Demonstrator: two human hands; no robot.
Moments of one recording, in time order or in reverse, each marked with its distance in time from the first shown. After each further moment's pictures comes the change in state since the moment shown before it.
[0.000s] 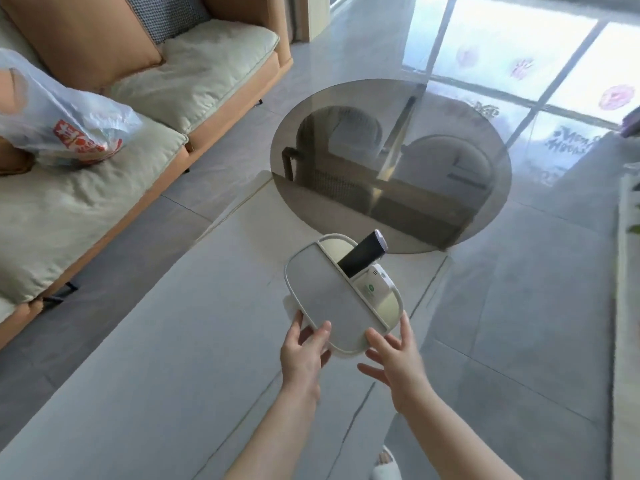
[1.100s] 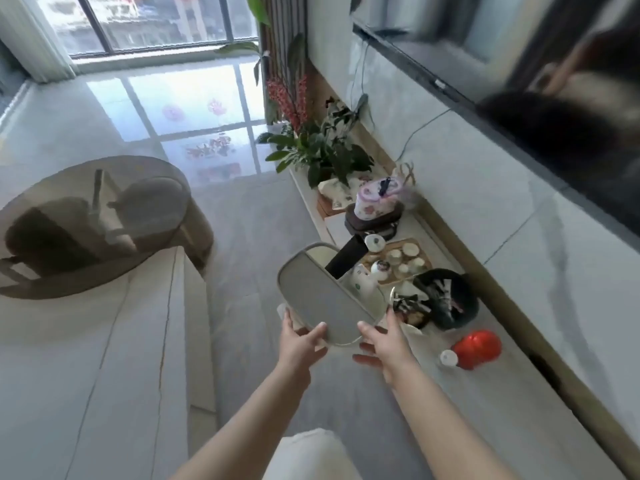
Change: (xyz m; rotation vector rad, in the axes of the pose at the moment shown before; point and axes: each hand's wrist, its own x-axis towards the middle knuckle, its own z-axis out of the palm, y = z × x) left_hand -0.523 -0.239 0.102 0.580 -0.756 -0.184; right_hand -0.507 0.170 -0.372 0.452 0.624 -0.107
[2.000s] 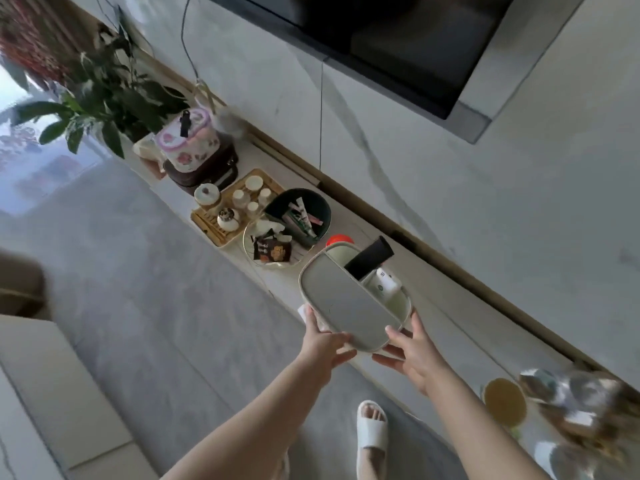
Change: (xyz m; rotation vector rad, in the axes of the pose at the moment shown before) left_hand -0.037 -0.240 0.220 0.499 -0.381 -0.479; right_hand -0.071 0.154 -0.317 0.446 0.344 0.188
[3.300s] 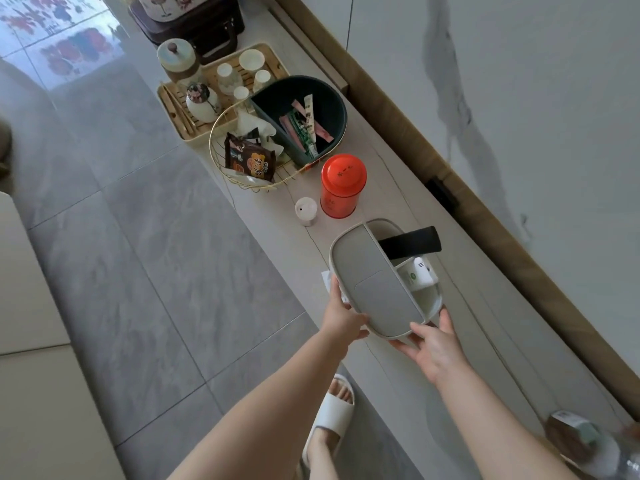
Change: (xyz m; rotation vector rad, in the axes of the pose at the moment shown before) left_hand 0.202 -0.116 0.070 0.078 0.118 0.005; right_hand 0.195 0.084 -0.121 0.132 0.112 0.114
